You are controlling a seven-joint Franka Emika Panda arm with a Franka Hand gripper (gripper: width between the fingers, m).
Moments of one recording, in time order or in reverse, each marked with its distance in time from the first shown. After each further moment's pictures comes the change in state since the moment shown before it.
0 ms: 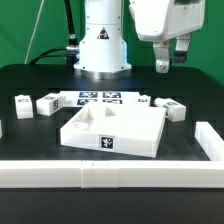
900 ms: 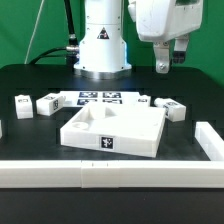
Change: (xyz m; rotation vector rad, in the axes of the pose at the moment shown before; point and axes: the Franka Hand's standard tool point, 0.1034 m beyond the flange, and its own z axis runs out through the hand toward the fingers) arm -0.001 0.000 0.001 0.001 -0.001 -0.023
